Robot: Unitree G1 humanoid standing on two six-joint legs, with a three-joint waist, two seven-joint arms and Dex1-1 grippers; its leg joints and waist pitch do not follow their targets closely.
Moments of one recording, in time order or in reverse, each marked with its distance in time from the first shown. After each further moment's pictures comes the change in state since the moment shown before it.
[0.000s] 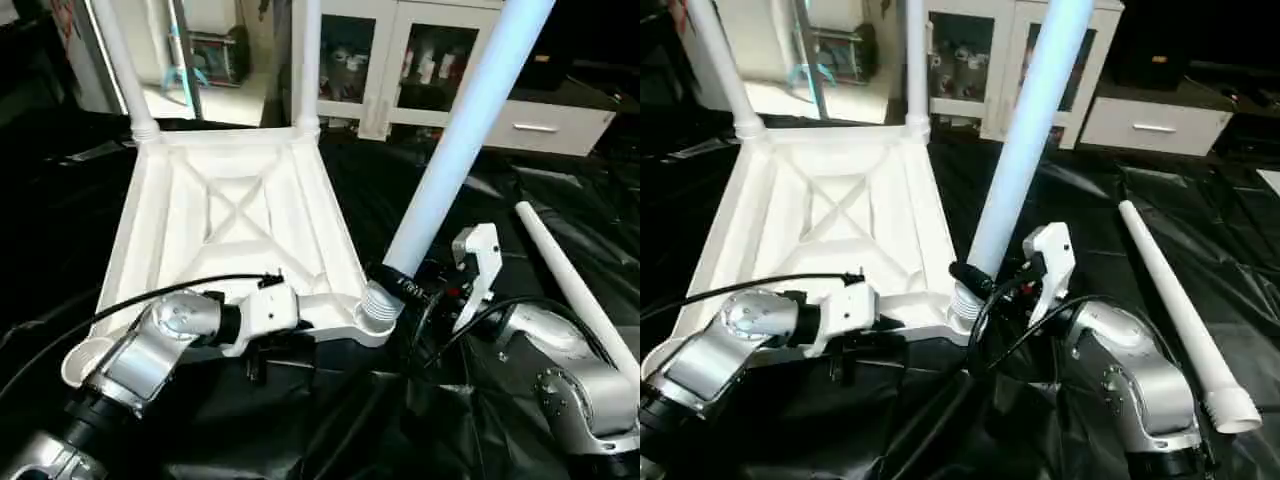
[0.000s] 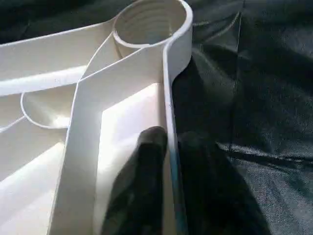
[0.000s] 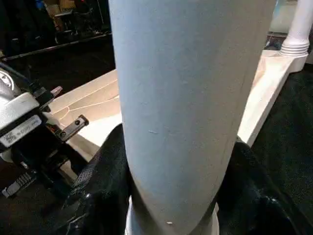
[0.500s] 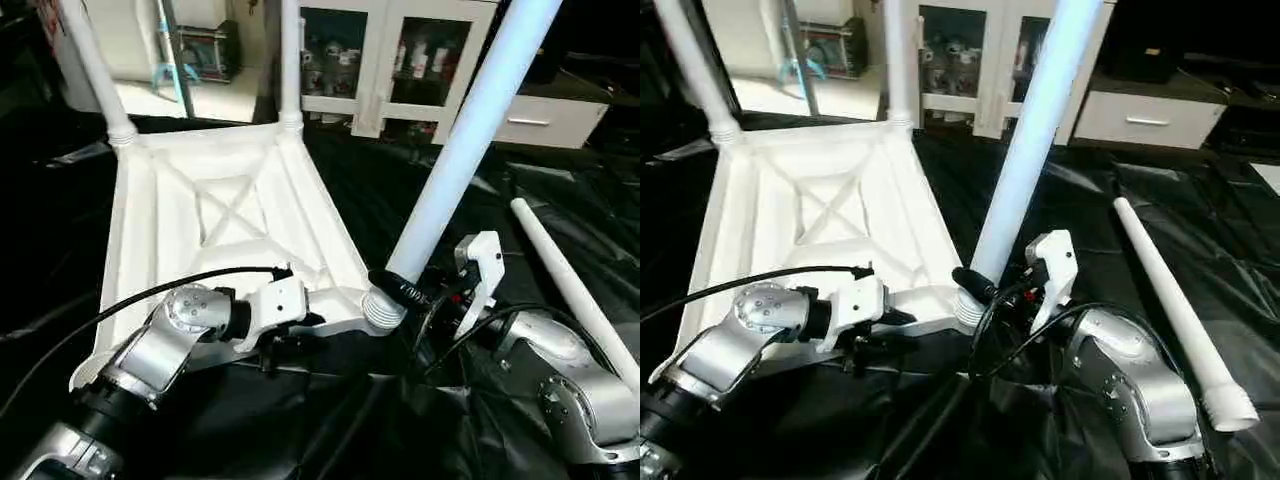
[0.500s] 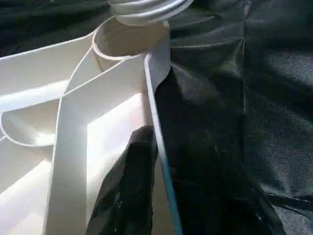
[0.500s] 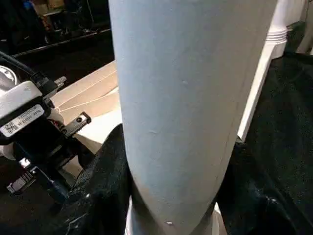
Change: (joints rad) left arm -0.045 -0.056 -0.019 0.047 0.013 -0.008 -0.003; right arm 0.030 0.001 -0.006 -0.012 0.001 0.001 -0.014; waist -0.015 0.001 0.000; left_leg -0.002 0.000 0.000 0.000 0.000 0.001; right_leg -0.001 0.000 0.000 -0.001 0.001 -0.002
